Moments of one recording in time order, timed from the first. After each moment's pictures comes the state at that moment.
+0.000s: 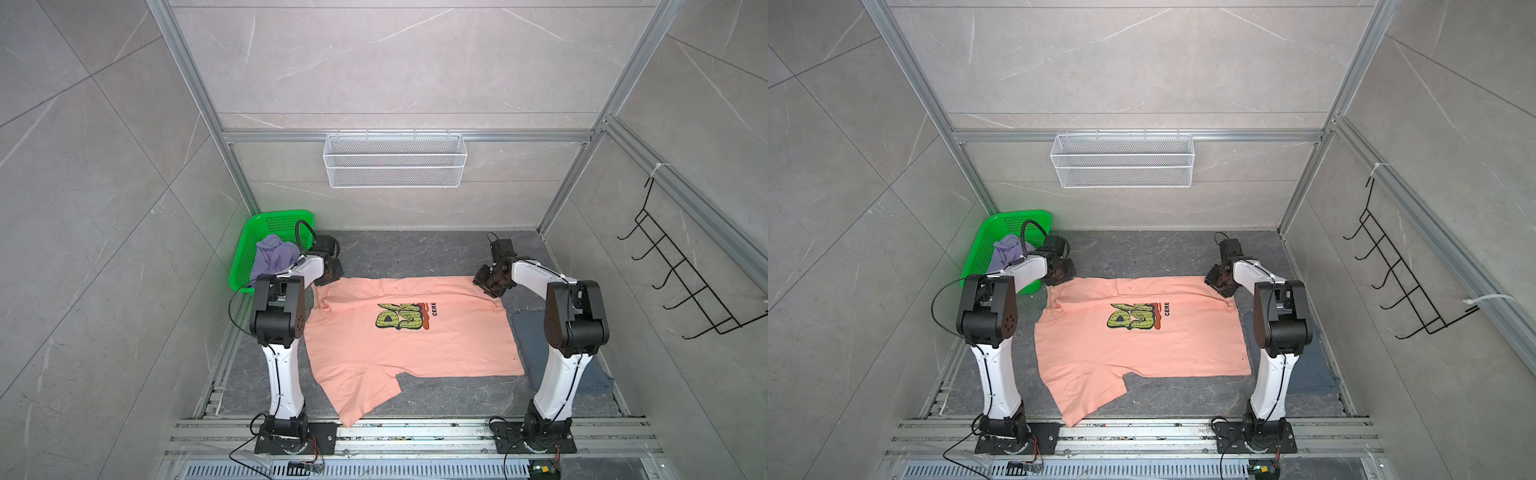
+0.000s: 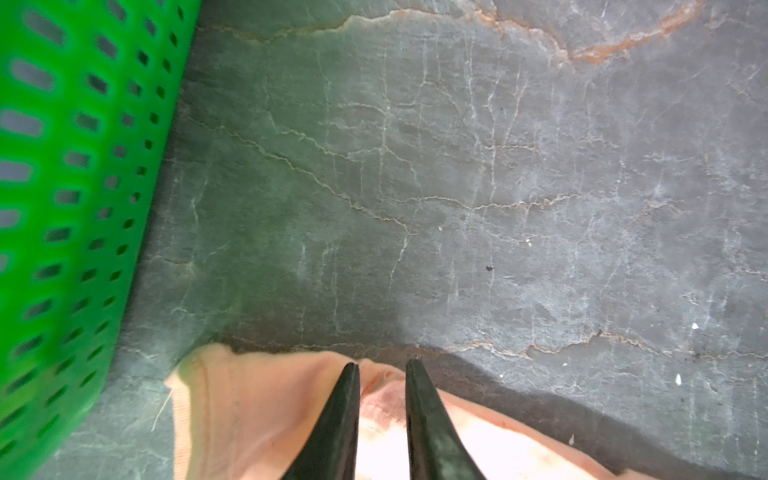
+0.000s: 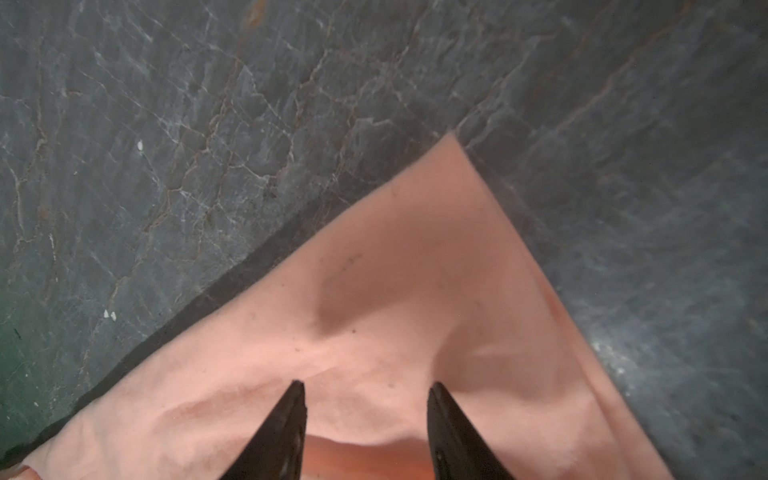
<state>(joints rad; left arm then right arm) -0.13 2.11 1.52 -0.49 -0.10 -0.45 0.06 1.99 1.37 -0.55 -0.12 0.68</state>
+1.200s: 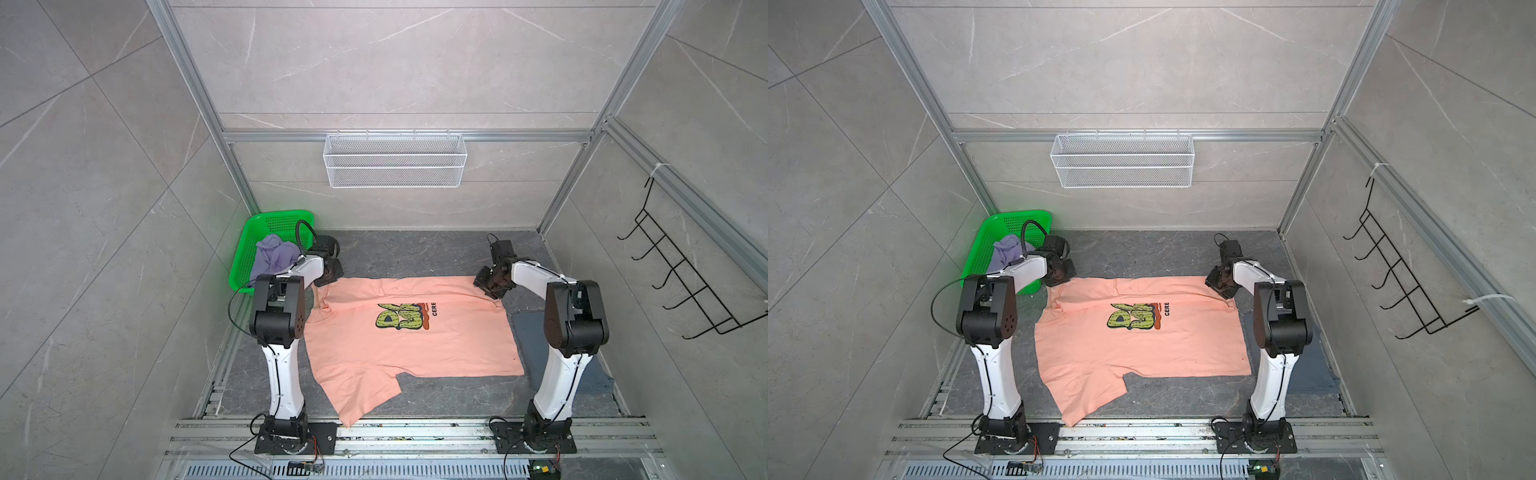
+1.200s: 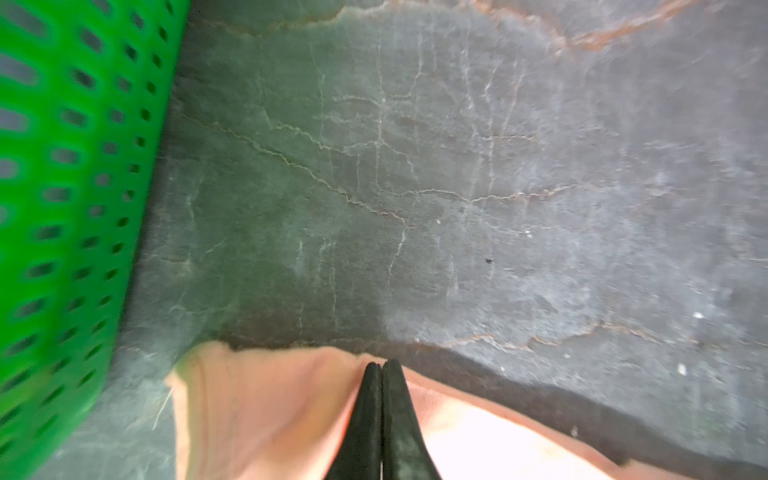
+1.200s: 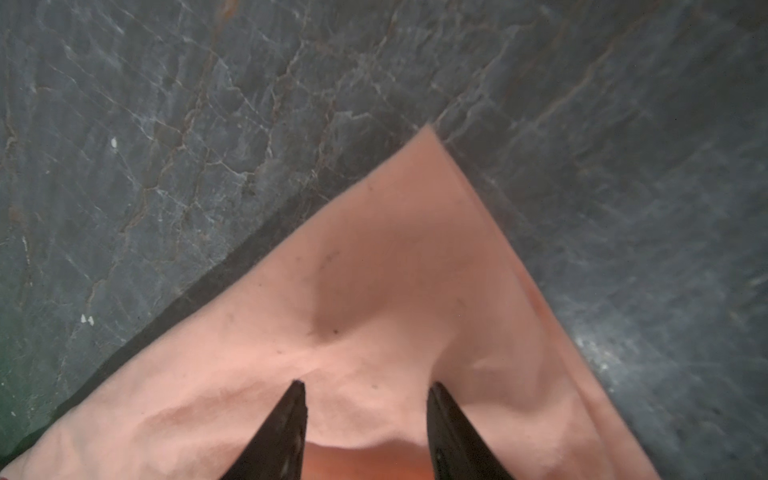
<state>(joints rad) -0.13 2.09 1.52 -0.51 -0.09 -0.43 0.06 1.99 1.36 -0.55 -0.10 0.68</state>
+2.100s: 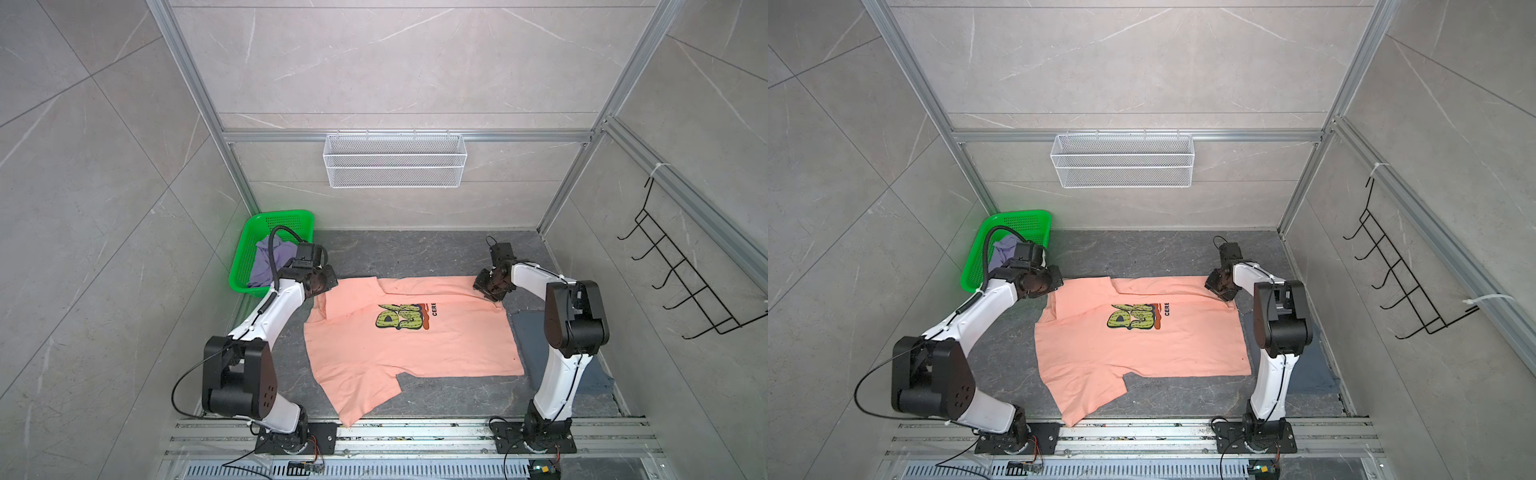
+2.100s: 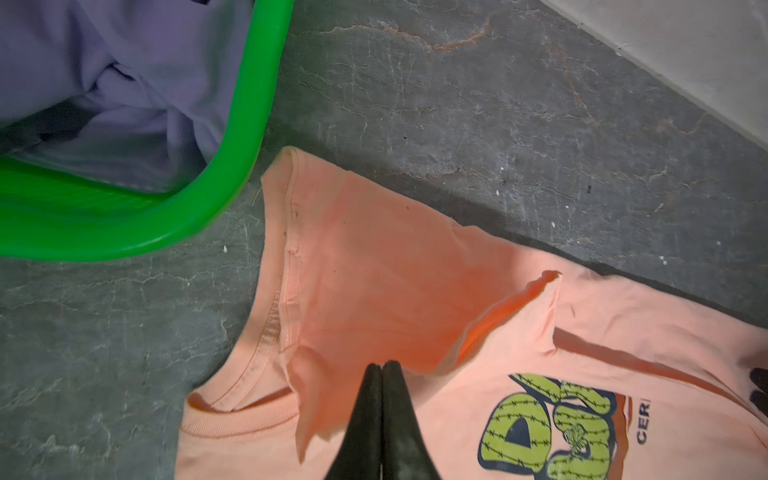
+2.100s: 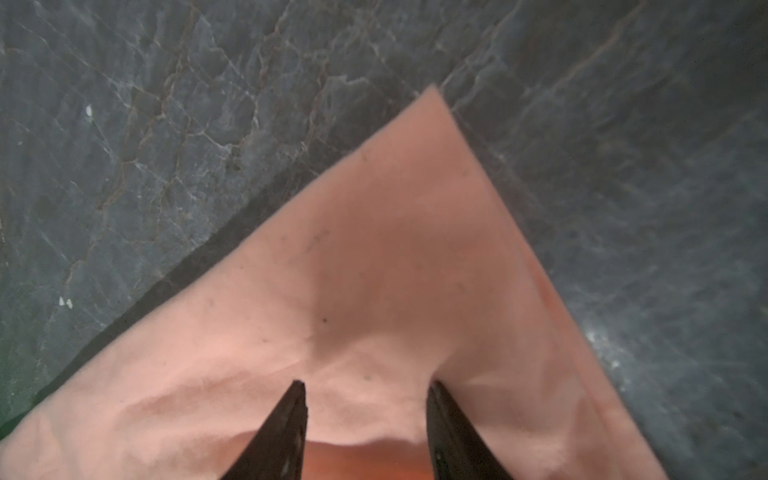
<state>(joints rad) -0.15 1.48 1.13 -0.57 0.00 -0.47 0.06 1.99 1.33 -0.54 -0.12 0.65</state>
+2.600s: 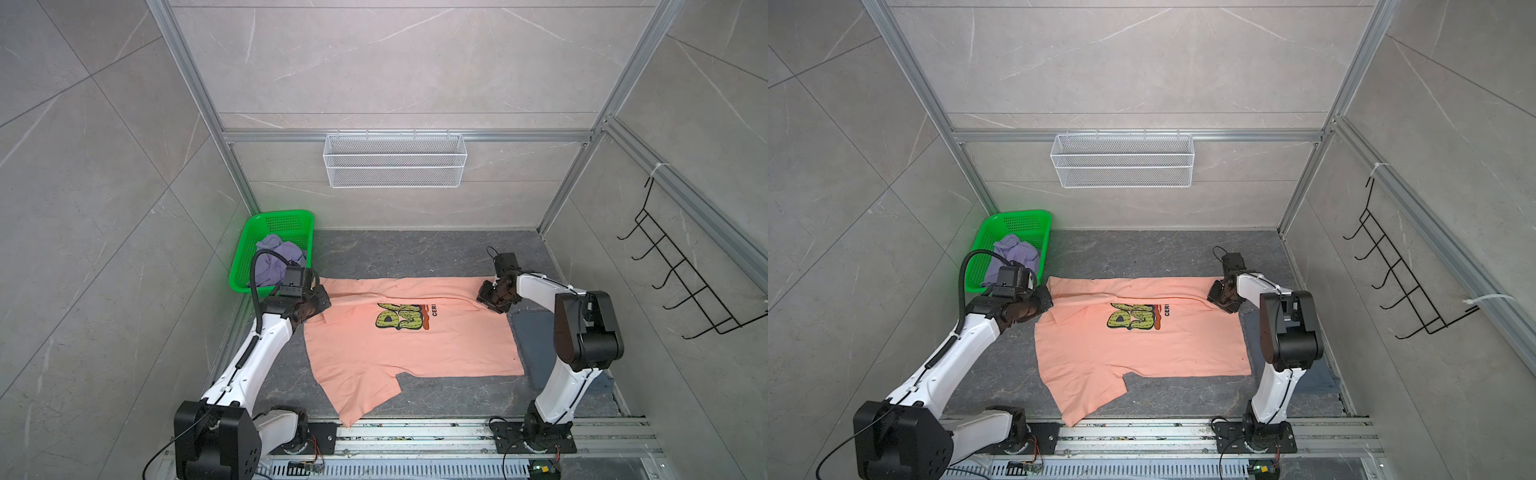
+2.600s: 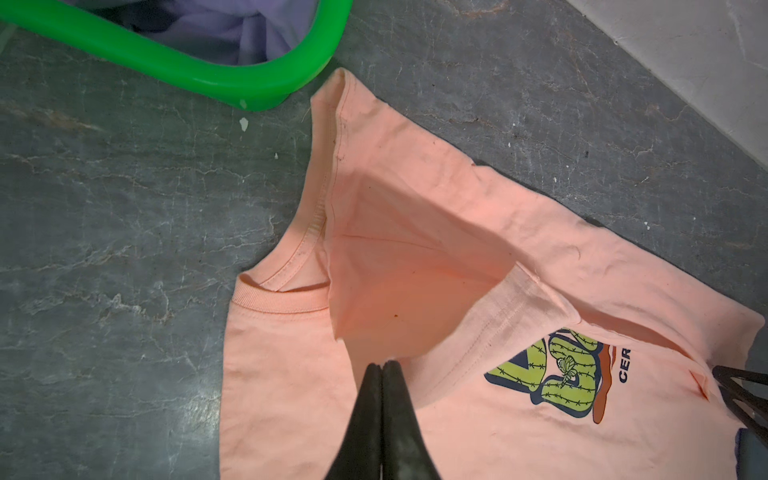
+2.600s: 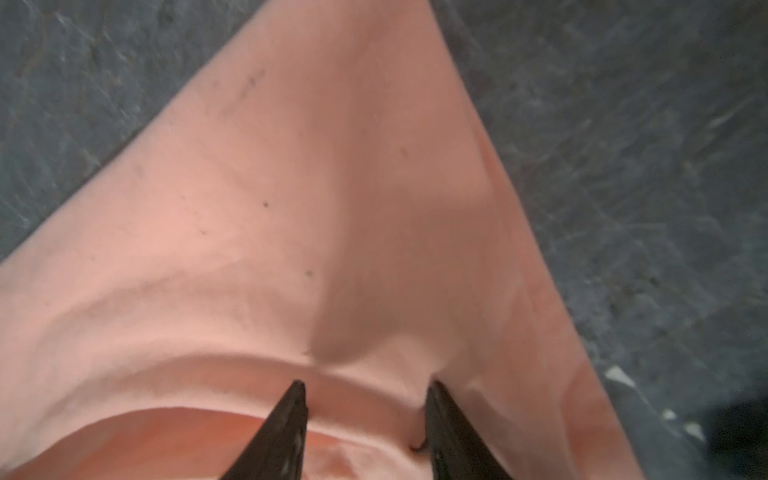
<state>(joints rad) -0.15 1.18 0.92 -0.65 -0.01 -0.55 0.06 1.84 1.14 -0.53 -0.12 0.55</state>
